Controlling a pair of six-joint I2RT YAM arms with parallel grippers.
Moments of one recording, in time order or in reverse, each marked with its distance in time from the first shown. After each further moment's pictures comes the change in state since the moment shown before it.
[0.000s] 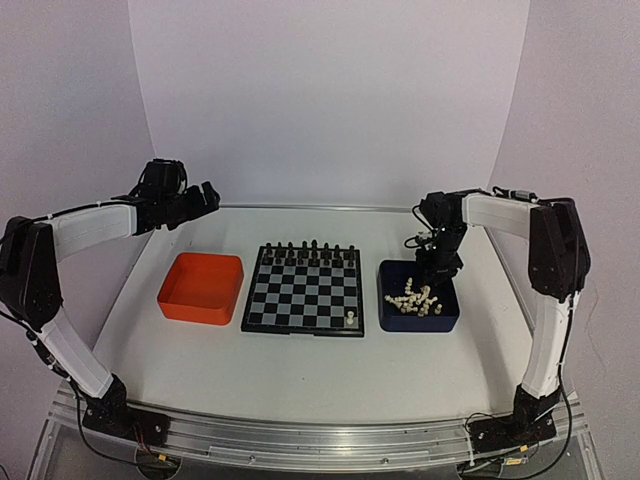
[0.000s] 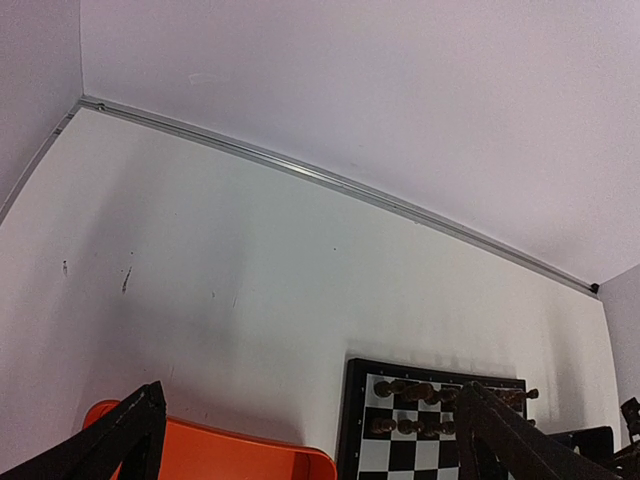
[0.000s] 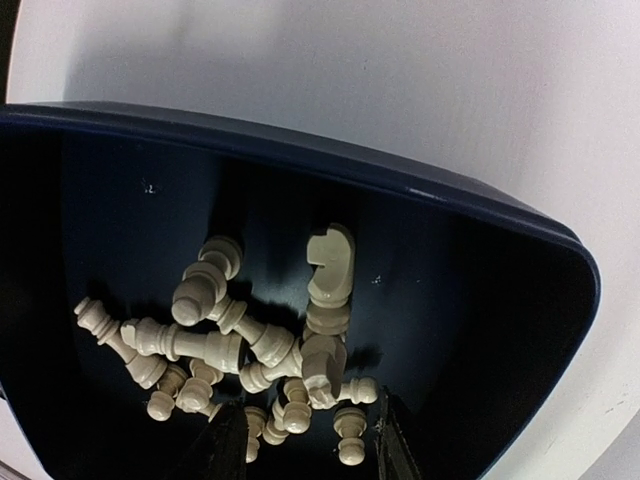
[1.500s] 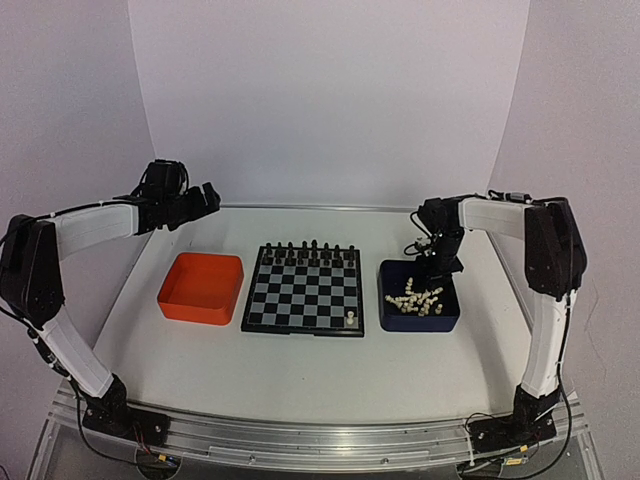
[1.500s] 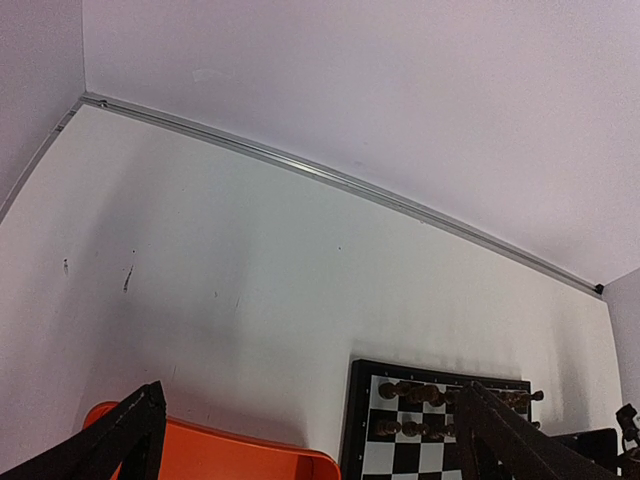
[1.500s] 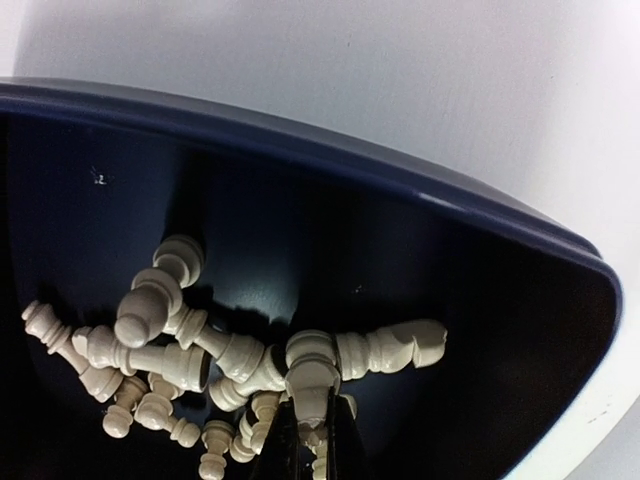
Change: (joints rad) left arm 0.000 0.017 0.007 0.000 -0.008 -0.001; right arm 0.000 0.028 -0.019 0.011 0.056 -0.051
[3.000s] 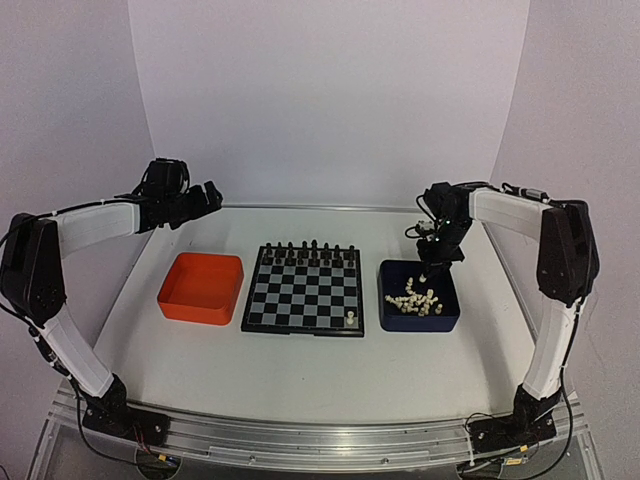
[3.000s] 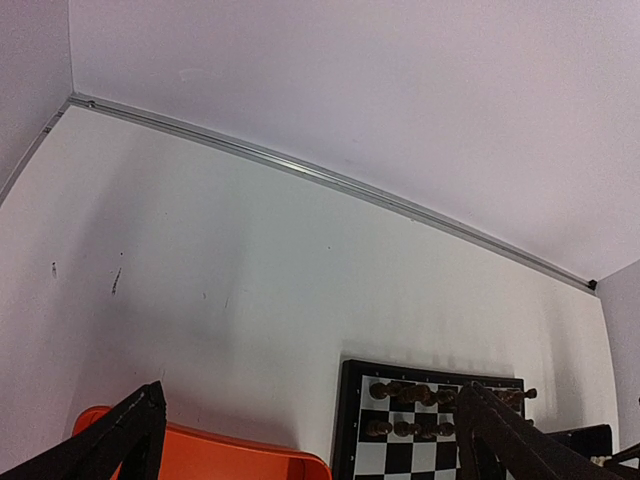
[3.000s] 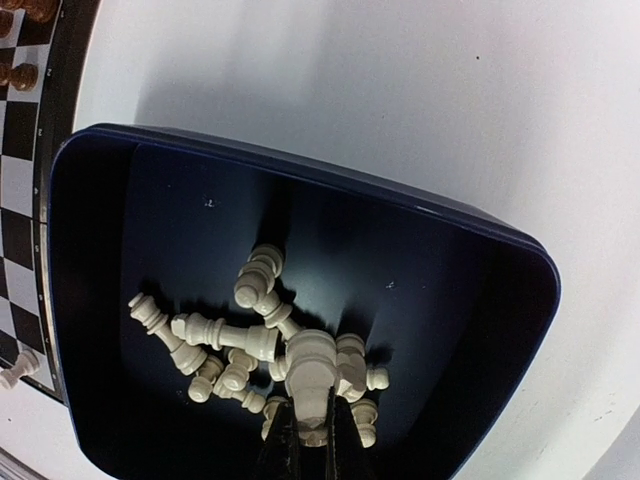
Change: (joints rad) left arm 0.000 0.015 0.017 0.001 0.025 0.001; right arm 0.000 -0.094 0.017 0.015 -0.089 0.036
